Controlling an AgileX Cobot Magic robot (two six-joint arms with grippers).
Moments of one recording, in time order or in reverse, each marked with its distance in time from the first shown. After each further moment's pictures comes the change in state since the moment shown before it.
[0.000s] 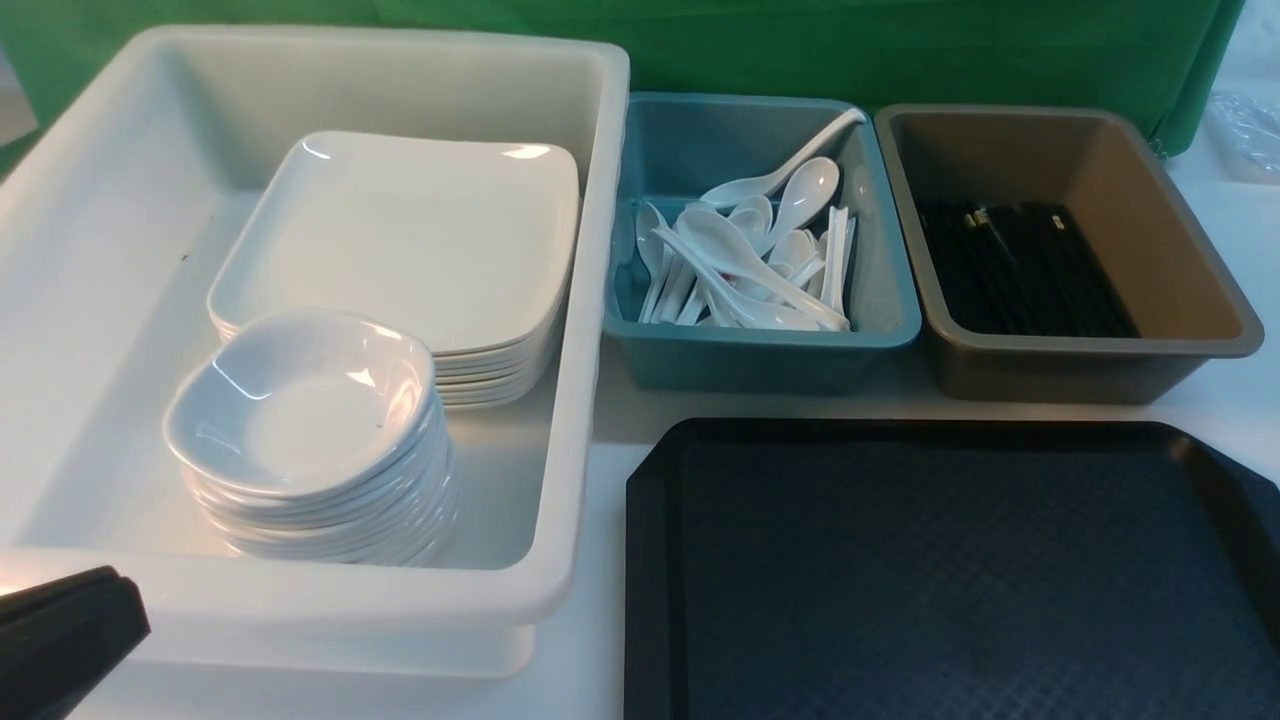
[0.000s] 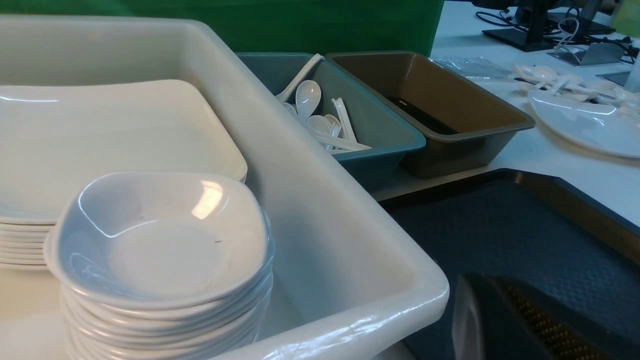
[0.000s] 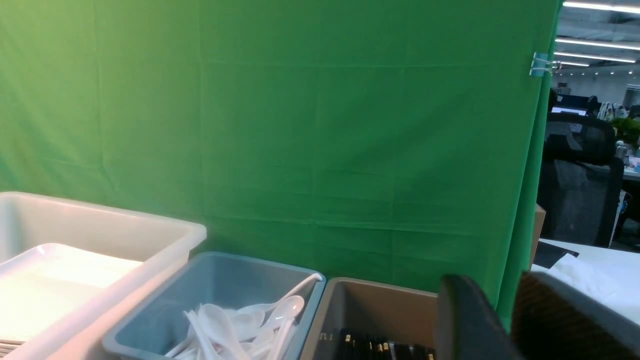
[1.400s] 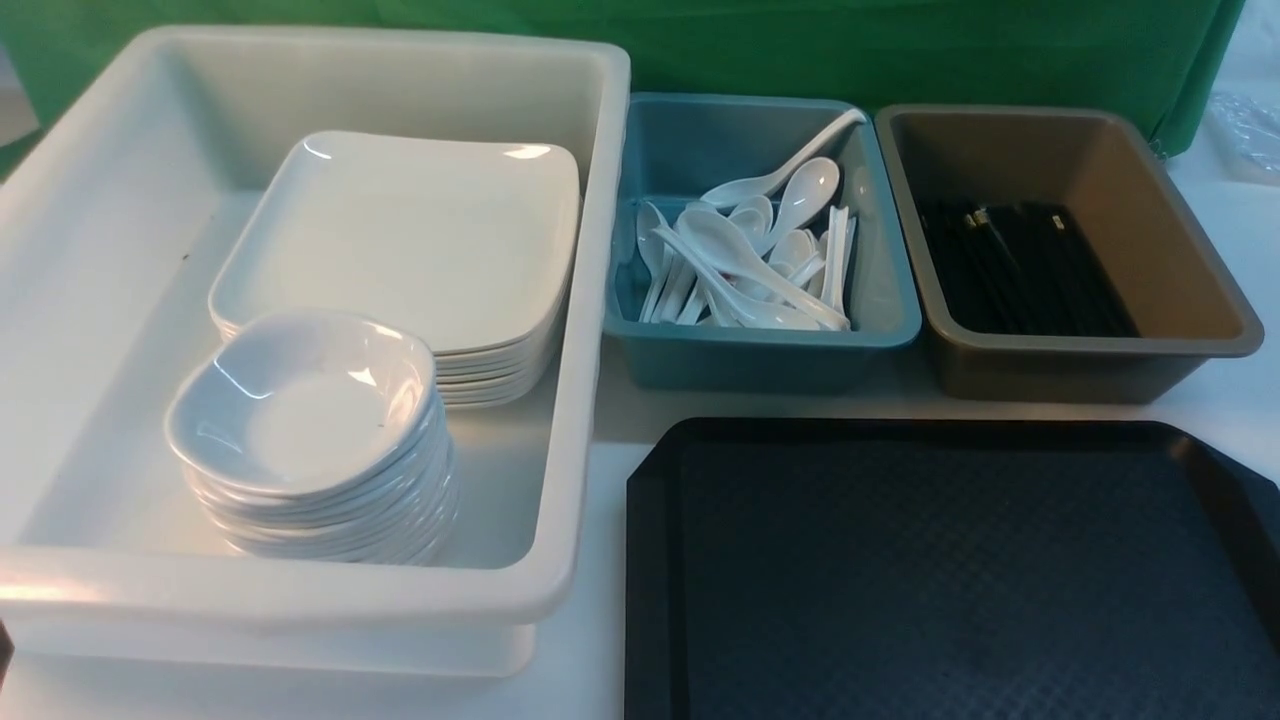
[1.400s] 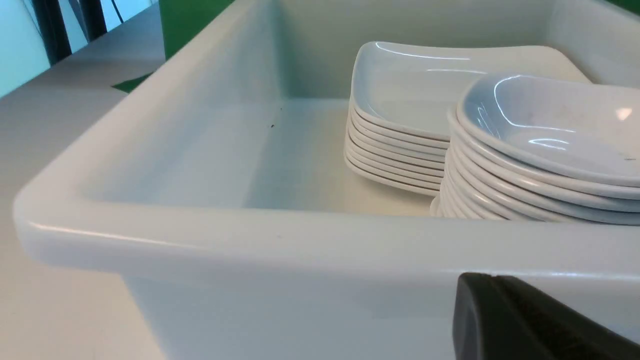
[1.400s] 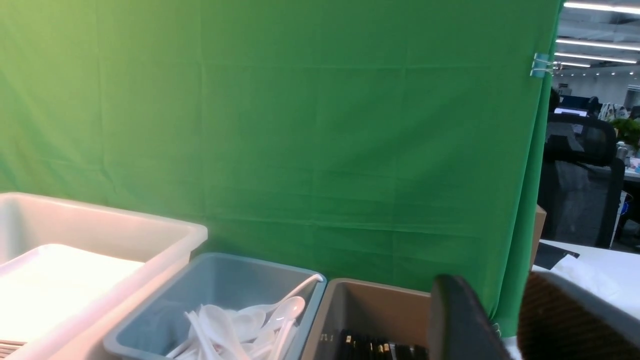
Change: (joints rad) right arm 0.000 -0.002 0.000 0.000 0.000 0.000; left arm 0.491 -0.196 0.459 0.182 -0.322 -0.009
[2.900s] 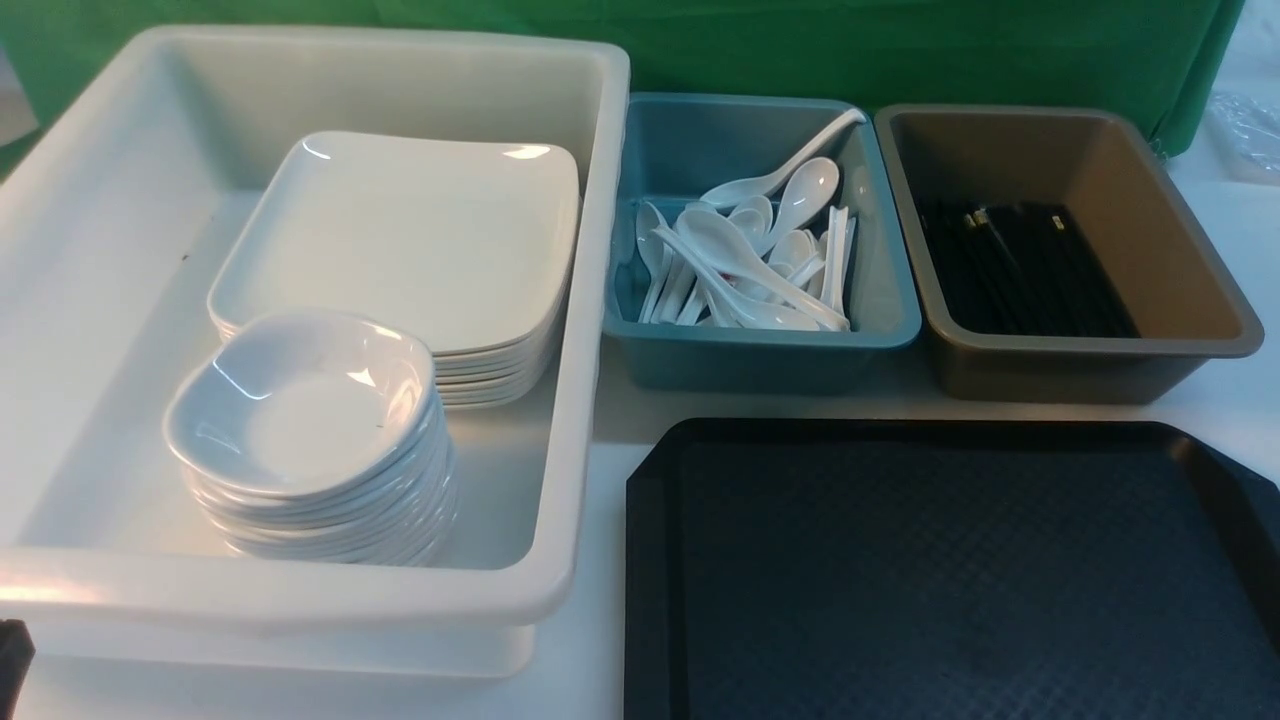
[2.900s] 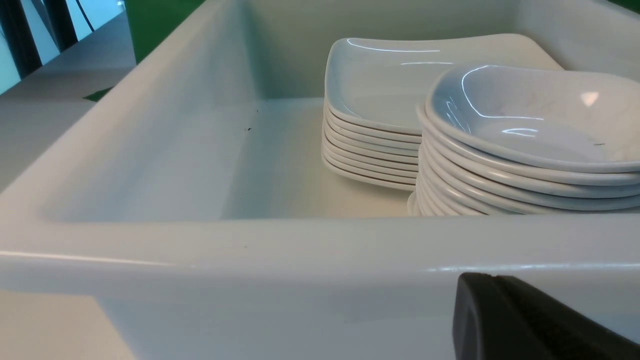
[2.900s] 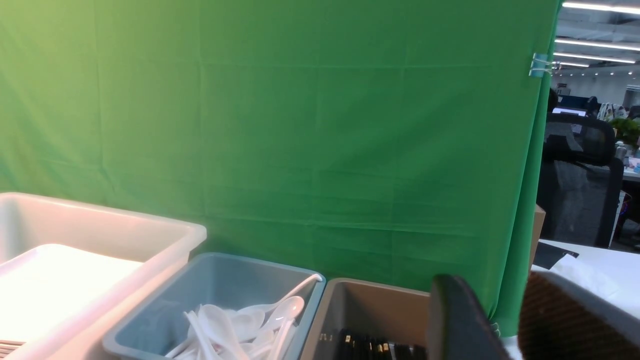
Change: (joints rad) right arm 0.000 0.000 0.000 0.000 0.000 0.001; left arm -0.063 0.000 0.000 0.060 0.001 -0.023
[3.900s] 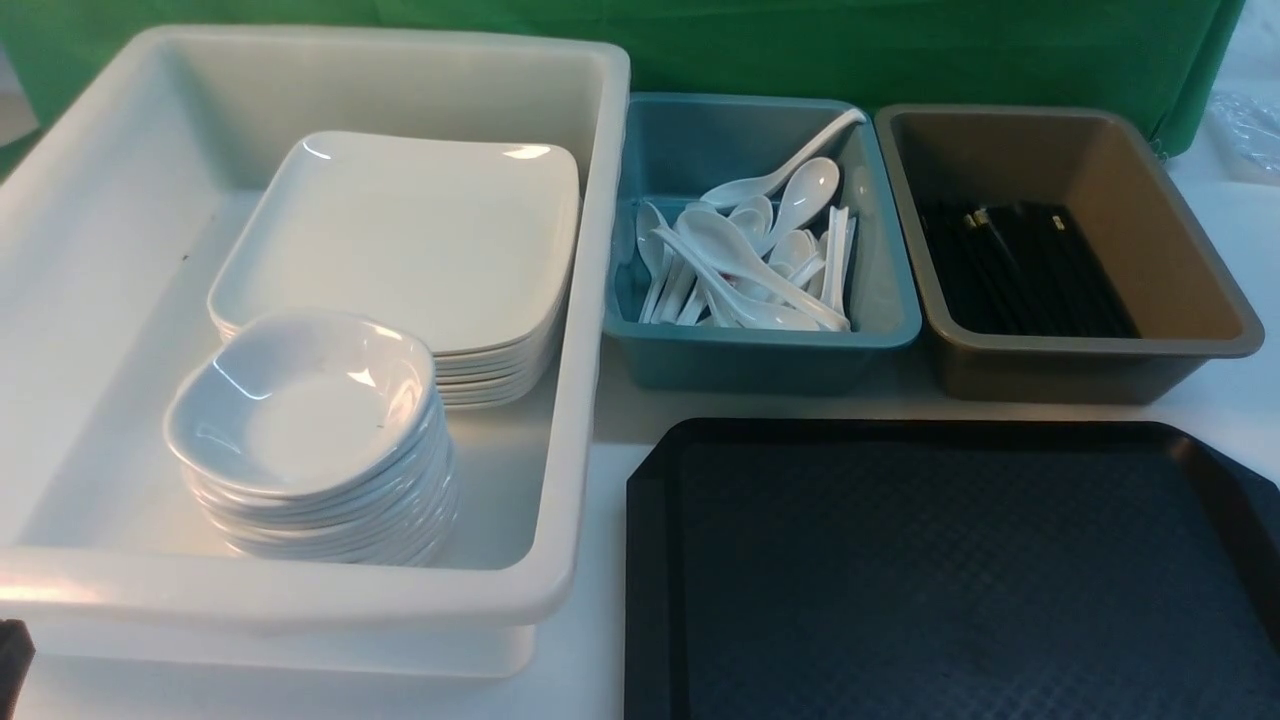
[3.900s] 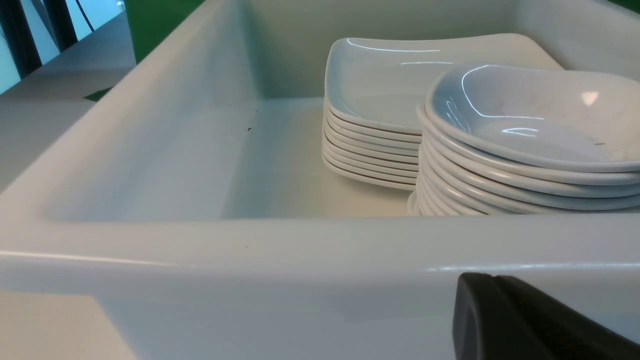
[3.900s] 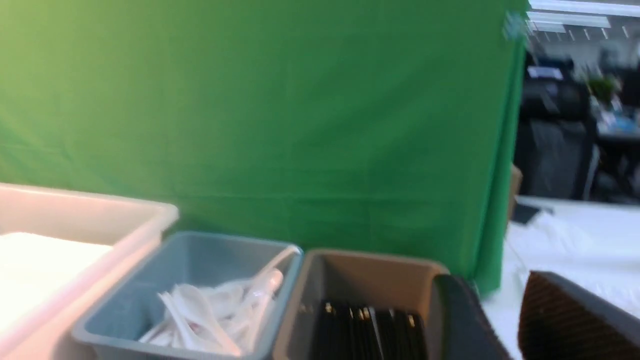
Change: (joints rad) right arm 0.000 0.069 0.001 -0.180 0.003 0.204; left arm 0.000 -0.001 0.000 0.000 0.000 0.000
